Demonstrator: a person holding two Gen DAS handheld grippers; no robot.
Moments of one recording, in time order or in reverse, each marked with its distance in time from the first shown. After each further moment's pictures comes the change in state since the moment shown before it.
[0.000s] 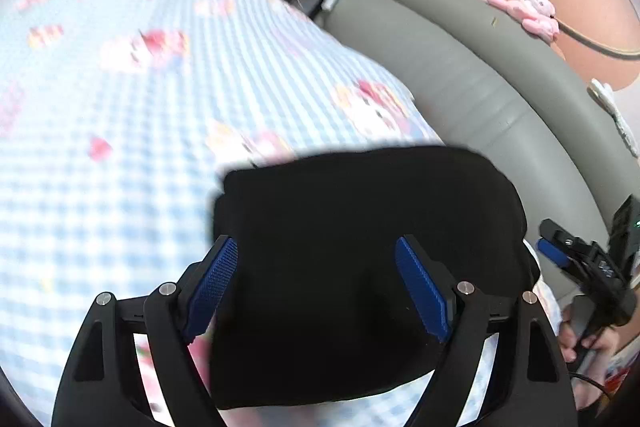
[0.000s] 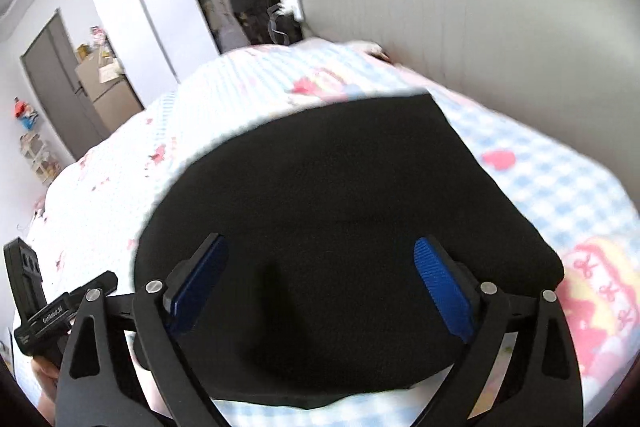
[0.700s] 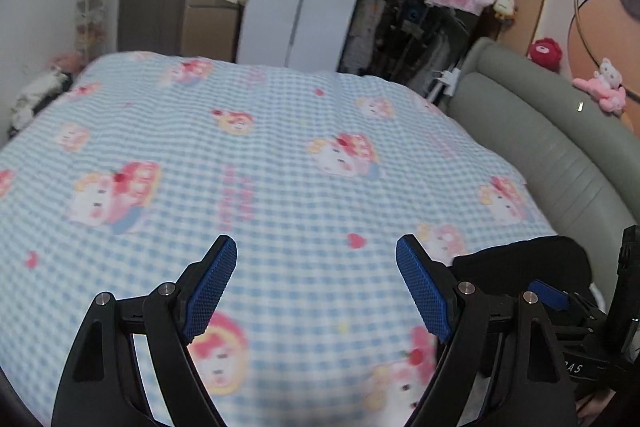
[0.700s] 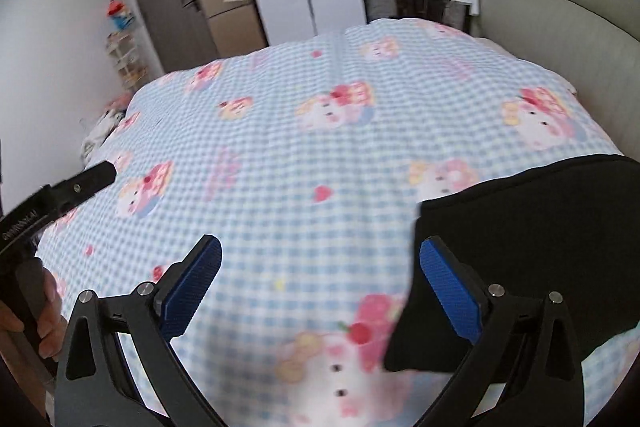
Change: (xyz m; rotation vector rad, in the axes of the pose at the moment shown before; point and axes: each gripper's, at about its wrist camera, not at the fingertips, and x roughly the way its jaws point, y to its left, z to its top) left arm -0.209 0.187 0.069 -0.045 -0.213 0.407; right arm 0.041 0.375 -0.060 -0.298 0.130 0.240
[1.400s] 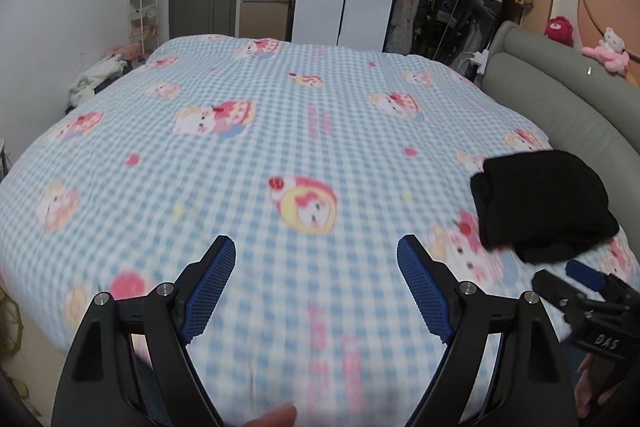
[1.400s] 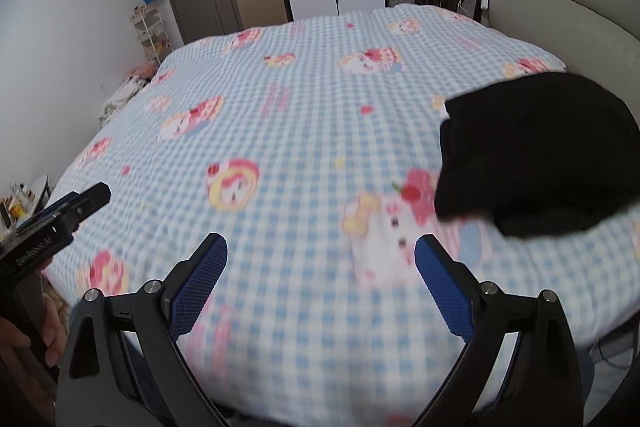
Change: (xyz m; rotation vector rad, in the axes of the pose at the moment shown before) left arm -0.168 0.040 -0.196 -0.010 0.002 0.162; right arm -0.116 0.070 -0.188 -0.051 0.020 0.002
